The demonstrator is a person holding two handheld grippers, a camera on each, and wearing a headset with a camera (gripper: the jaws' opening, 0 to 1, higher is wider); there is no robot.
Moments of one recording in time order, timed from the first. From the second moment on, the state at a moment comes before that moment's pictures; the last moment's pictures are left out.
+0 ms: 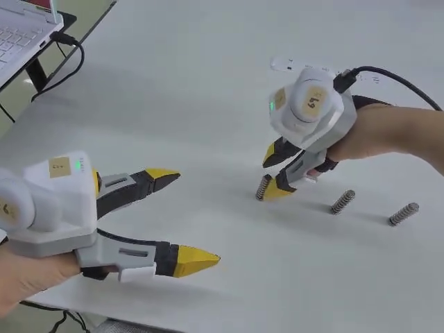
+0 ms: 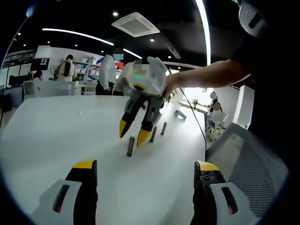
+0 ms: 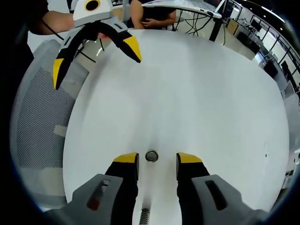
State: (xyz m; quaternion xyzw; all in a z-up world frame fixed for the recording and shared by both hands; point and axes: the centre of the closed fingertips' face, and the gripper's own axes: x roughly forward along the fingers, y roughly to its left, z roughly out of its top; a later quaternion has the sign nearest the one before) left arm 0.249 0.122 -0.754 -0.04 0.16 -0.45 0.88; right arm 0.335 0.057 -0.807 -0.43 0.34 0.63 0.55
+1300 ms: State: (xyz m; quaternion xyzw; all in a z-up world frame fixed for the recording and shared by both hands) left arm 0.272 0.085 -0.726 0.01 0.16 -0.47 0.87; right arm 0.325 0.011 -0.726 -0.22 0.20 0.62 0.73
